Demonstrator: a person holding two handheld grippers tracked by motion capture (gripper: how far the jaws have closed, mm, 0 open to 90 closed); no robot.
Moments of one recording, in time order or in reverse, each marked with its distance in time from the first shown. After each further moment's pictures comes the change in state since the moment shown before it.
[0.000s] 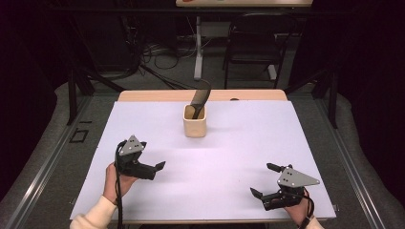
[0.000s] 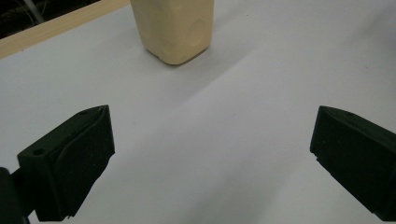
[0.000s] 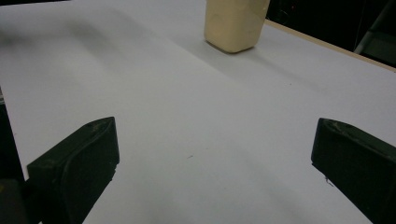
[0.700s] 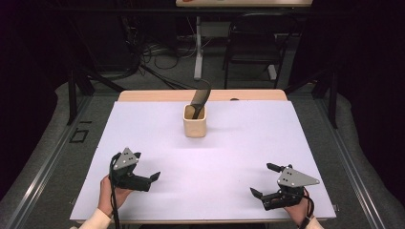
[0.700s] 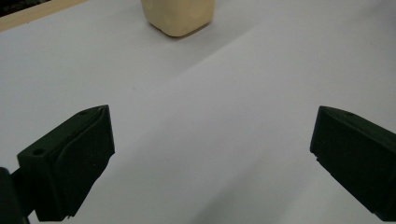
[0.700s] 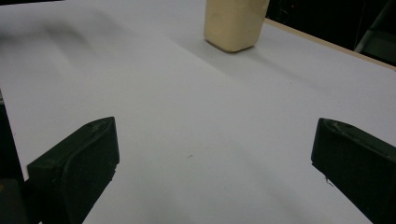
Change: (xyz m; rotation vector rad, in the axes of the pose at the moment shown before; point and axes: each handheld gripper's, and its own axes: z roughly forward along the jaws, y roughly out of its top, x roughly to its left) left arm -0.009 -0.033 -0.011 0.010 0.028 -0.007; right arm 0.000 0.000 0.000 0.005 0.000 0.005
